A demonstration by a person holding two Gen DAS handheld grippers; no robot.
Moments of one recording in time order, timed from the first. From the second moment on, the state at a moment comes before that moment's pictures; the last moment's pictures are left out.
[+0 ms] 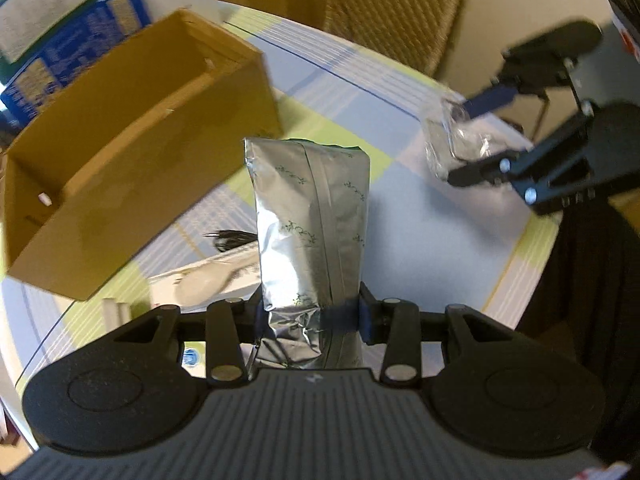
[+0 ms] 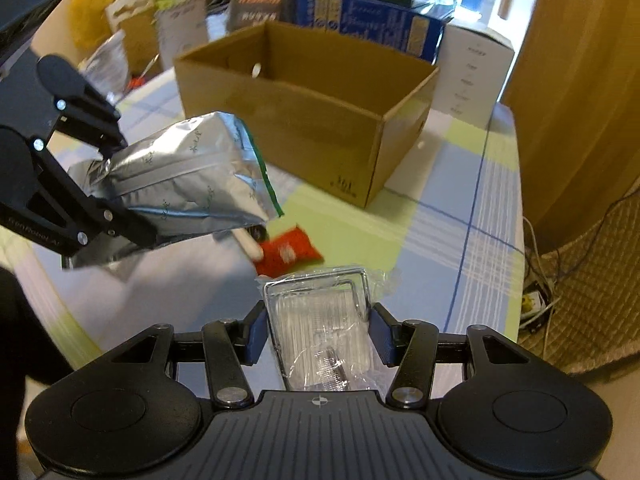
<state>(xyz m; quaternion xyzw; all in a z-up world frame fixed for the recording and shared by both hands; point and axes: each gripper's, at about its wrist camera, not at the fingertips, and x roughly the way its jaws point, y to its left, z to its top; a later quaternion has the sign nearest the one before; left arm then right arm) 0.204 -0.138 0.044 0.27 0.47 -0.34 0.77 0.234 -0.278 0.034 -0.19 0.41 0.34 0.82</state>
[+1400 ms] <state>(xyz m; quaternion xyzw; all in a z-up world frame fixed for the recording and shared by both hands) 0.438 -0.060 0.127 0.06 0.48 -0.19 0.85 0.436 -0.155 0.095 -0.03 0.42 0.27 0.87</state>
